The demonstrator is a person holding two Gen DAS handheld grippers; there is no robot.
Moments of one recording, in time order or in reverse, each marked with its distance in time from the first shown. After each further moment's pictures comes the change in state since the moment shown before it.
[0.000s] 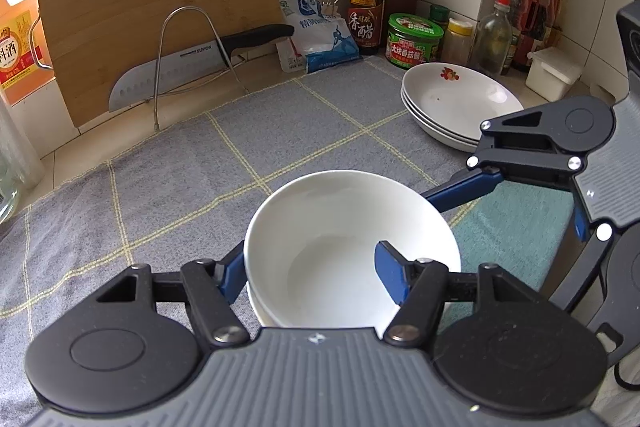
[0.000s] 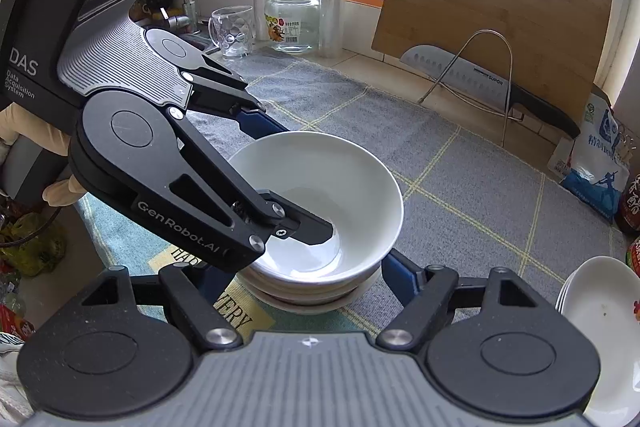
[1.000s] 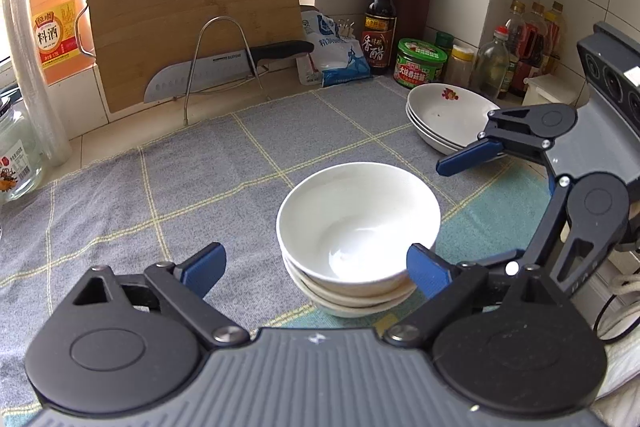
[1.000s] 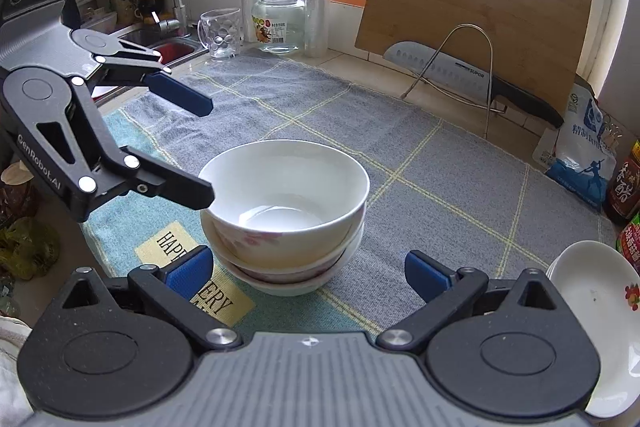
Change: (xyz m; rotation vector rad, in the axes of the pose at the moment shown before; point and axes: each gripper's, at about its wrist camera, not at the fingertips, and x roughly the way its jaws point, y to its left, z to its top) left arm -0.046 0.014 -0.031 -0.067 -0.072 -0.007; right arm -0.010 -0.015 -0.014 0.018 -0.023 -0.023
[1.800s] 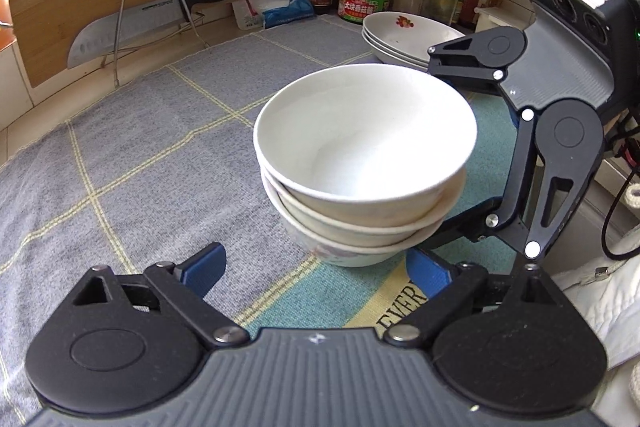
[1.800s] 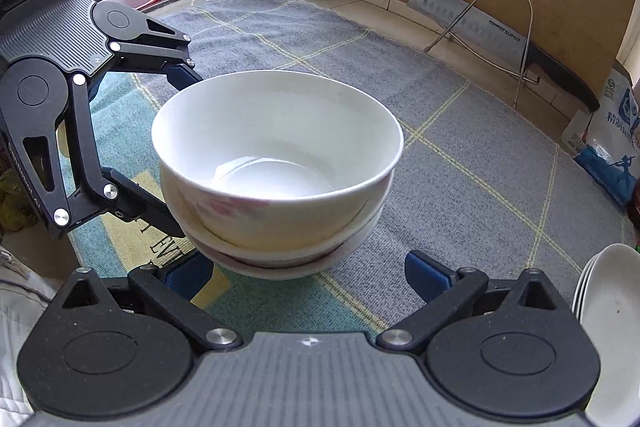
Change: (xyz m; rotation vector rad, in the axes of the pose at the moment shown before) left arm 0.054 0.025 -0.028 0.176 0.103 -0.198; right arm 0.058 0.006 -0.007 -0.089 0.153 -0.011
